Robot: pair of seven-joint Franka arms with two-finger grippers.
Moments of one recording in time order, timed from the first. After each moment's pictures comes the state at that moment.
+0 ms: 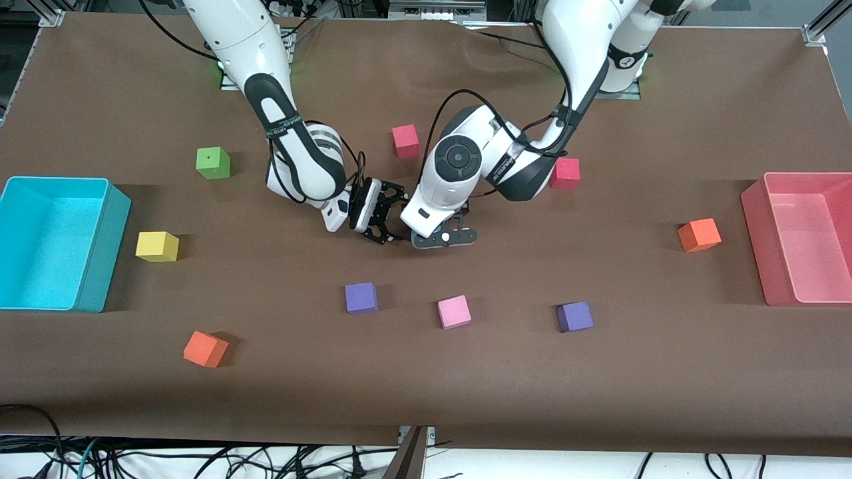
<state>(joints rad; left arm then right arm) -0.64 0.72 -0.11 -1.38 -0.13 2.09 -0.81 0.55 0.65 0.09 -1.98 1.88 2.50 -2.19</state>
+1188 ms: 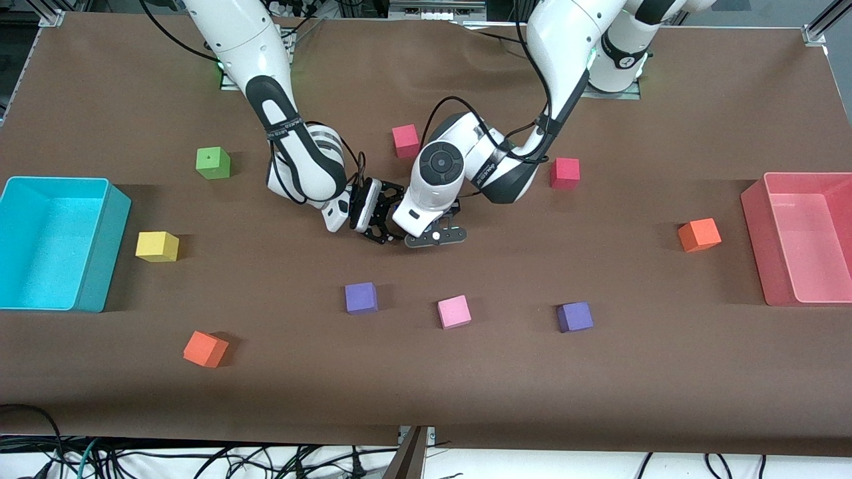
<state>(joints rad) -0.68 0.77 -0.10 -1.37 -0.12 2.11 -0.86 0.55 0.66 0.09 -1.98 1.88 2.50 -2.19</state>
